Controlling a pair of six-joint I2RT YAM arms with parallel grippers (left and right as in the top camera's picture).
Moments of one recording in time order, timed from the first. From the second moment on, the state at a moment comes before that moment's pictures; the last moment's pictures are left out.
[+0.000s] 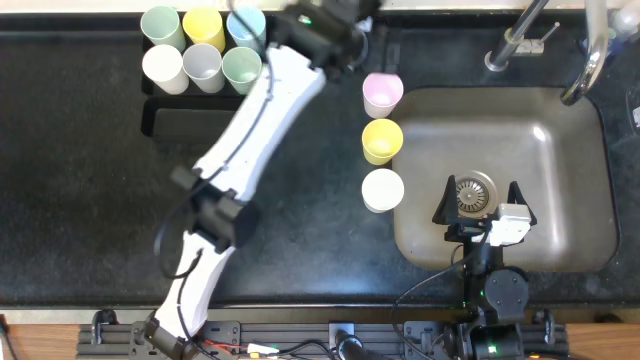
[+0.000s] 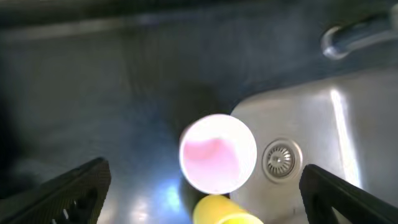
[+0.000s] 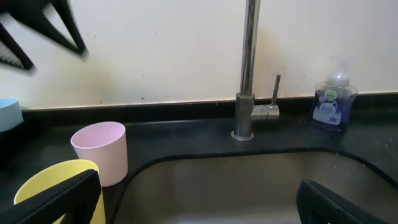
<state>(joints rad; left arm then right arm) -0.60 2.37 2.60 -1.19 0.02 -0.46 0.11 0.01 0.02 0.00 0.19 0.07</state>
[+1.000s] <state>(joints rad) -0.61 2.57 2.63 -1.29 0.02 -0.73 0.11 0.01 0.02 0.00 0.19 0.07</state>
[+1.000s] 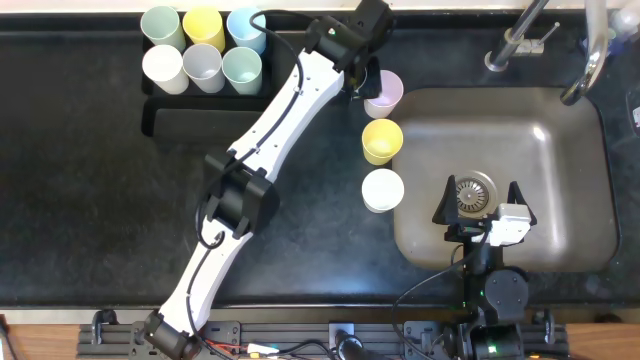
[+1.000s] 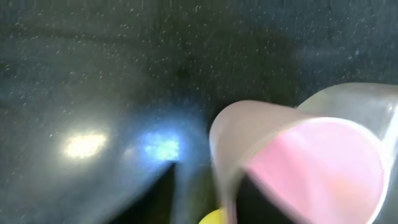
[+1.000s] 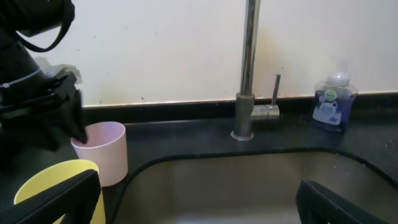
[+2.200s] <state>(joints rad) 0.24 1.71 1.57 -1.11 -0.02 -0.79 0.11 0.01 0.02 0.00 0.19 0.07</state>
